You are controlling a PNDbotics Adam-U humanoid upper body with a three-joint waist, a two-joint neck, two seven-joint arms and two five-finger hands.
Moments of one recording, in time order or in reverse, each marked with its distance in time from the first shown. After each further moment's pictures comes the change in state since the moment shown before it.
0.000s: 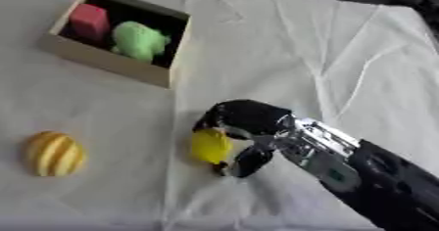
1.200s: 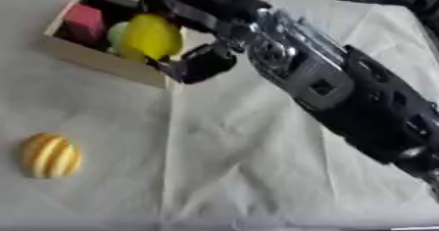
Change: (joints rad) left arm -0.012 -0.006 -0.012 -0.002 0.000 0.001 -0.018; right arm -0.565 0.023 -0.057 -0.022 -0.375 0.193 0.018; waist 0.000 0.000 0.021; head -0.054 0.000
